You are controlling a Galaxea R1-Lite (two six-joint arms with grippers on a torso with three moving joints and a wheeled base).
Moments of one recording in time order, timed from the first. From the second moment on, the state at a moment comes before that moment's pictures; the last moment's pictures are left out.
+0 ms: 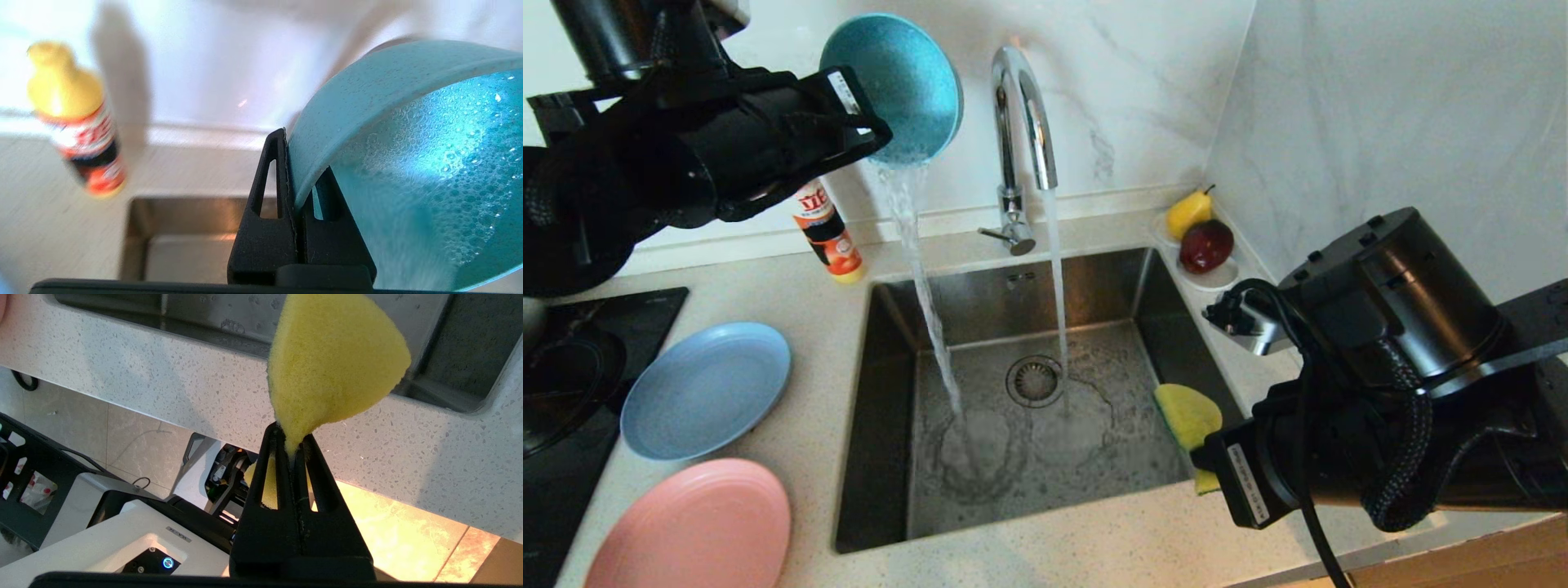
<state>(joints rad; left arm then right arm) -0.36 1.66 -1.42 -0.39 0.29 -0.24 0.88 1.57 -1.25 0.46 -0.17 0.38</state>
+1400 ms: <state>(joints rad) -0.36 1.42 -1.10 -0.72 0.05 -0.07 0.91 1.55 -1.25 0.46 -0.17 0.38</state>
